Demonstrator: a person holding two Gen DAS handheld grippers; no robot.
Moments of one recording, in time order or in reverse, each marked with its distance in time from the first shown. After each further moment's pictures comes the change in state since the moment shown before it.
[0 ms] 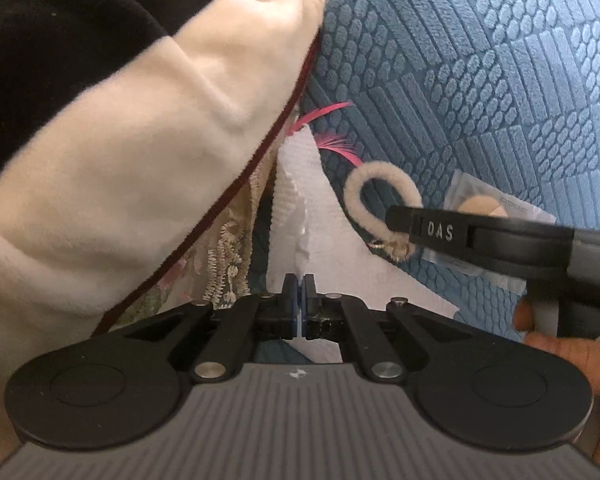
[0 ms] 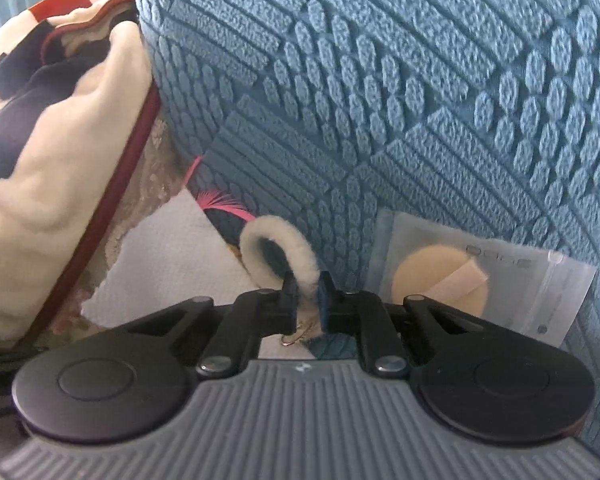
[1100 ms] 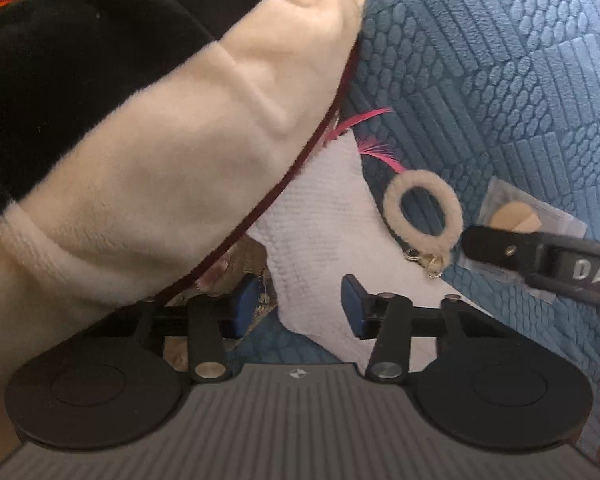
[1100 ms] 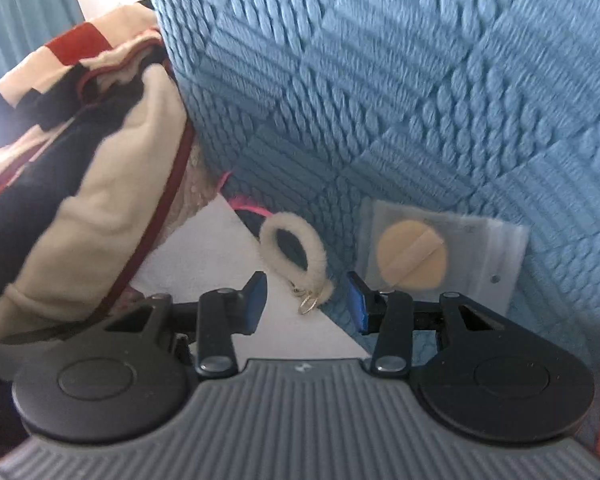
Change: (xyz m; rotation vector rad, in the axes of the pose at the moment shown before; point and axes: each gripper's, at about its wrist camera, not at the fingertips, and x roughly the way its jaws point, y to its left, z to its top) left arm -0.001 0.014 0.002 -0.022 0.006 0.090; right arm -0.064 -0.014 -0.017 0.093 -0.004 0.040
